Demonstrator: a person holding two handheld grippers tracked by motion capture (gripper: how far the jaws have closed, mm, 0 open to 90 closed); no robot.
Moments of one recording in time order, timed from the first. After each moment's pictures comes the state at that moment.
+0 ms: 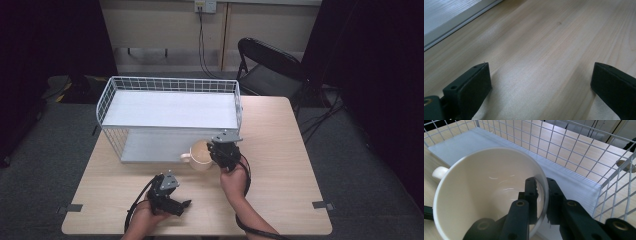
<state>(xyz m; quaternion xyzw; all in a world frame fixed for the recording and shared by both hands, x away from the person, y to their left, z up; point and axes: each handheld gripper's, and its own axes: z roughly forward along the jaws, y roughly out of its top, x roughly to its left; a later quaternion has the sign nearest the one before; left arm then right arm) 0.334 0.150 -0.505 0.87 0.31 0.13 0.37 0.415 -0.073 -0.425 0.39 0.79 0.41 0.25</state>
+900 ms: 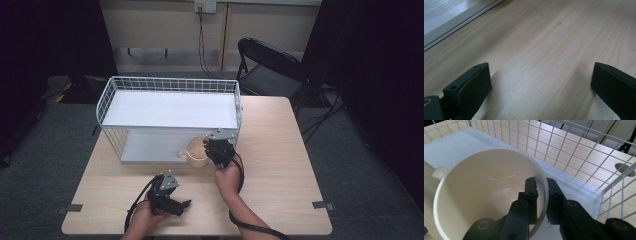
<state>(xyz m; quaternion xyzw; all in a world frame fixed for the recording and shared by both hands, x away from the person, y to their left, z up) 0.334 0.150 -0.505 0.87 0.31 0.13 0.37 0.427 -0.056 -0.432 0.39 0.78 0.40 0.27</state>
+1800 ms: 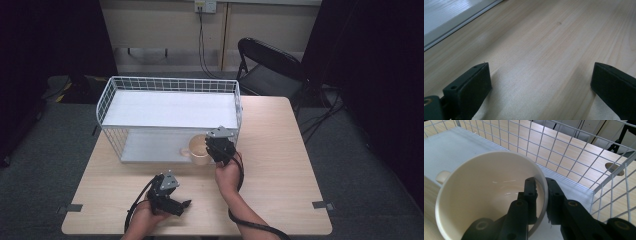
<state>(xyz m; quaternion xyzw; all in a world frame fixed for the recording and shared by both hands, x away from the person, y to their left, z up) 0.334 0.150 -0.505 0.87 0.31 0.13 0.37 0.434 -0.056 -0.431 0.41 0.78 0.39 0.29</state>
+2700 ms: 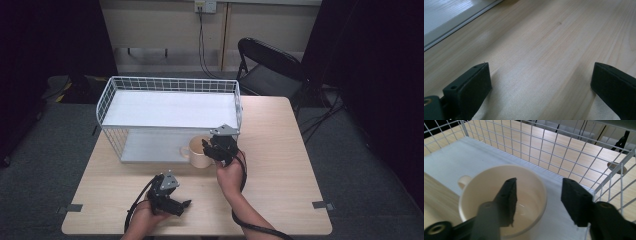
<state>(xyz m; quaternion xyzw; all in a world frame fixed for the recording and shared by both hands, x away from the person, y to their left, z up) 0.334 0.150 -0.505 0.87 0.31 0.13 0.37 0.429 -0.064 -0.418 0.42 0.77 0.41 0.26</state>
